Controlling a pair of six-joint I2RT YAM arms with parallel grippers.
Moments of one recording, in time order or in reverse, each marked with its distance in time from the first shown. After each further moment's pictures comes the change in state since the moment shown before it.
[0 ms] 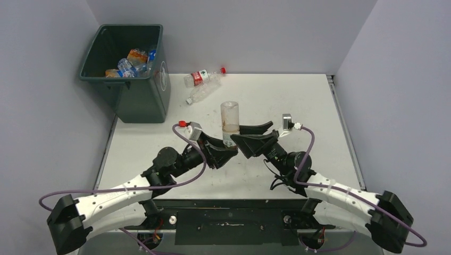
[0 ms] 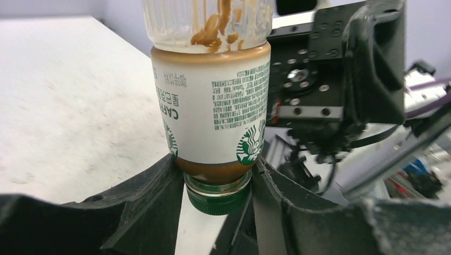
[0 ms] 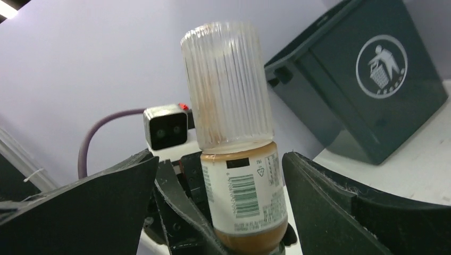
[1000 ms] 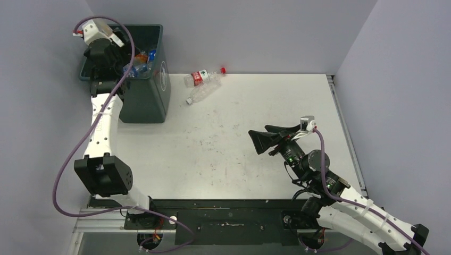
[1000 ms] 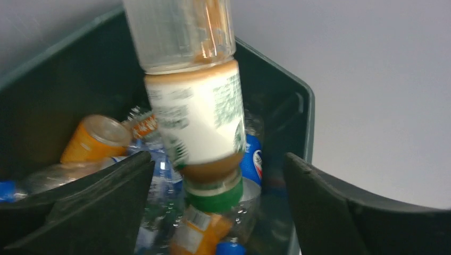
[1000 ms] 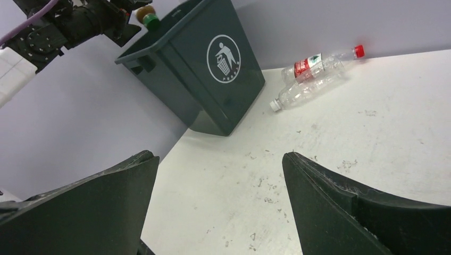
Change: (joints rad) left arm 1.069 0.594 1.197 -0.839 -0.352 0.117; right arm 0.000 -0.422 0.204 -0.974 0.312 -0.369
